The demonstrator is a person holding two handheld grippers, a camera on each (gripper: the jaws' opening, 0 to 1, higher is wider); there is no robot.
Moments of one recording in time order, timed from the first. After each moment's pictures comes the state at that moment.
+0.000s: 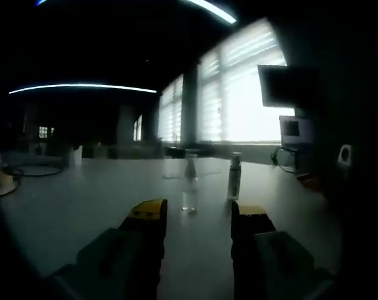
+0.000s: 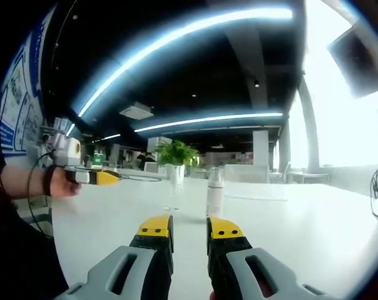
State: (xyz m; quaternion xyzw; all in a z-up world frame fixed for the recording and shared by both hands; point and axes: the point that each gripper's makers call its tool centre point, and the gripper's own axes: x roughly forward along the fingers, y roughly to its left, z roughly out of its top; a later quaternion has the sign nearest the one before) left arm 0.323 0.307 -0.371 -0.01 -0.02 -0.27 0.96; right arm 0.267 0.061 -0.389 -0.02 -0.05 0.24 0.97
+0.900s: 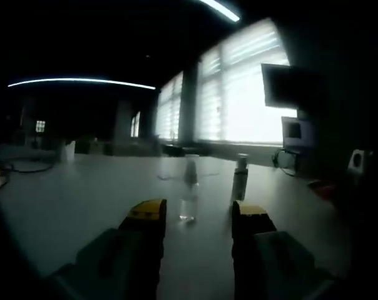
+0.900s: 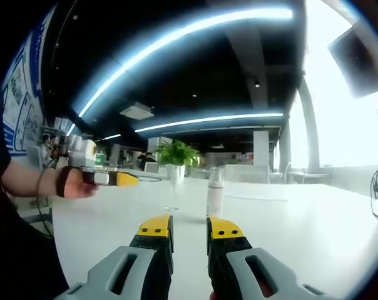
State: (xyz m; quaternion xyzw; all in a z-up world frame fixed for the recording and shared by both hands) left arm 0.363 0.286 -0.375 -0.03 -0.01 -0.28 0.96; right arm 0.266 0.063 -0.389 -0.02 -0.05 0.24 0.97
